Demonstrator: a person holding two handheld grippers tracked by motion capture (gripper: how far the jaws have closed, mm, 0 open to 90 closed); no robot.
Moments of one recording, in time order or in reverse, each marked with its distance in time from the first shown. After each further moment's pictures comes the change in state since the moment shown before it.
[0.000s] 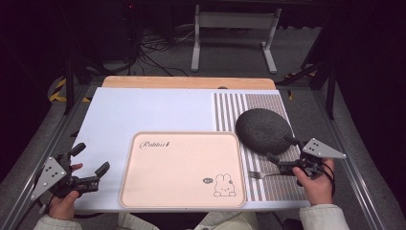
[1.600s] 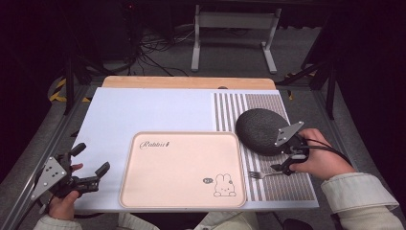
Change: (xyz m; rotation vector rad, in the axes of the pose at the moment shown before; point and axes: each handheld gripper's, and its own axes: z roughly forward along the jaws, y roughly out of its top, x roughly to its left) left arm 0.000 0.000 0.000 0.010 -0.006 0.001; right arm 0.000 0.059 0.036 0.849 0.214 -0.435
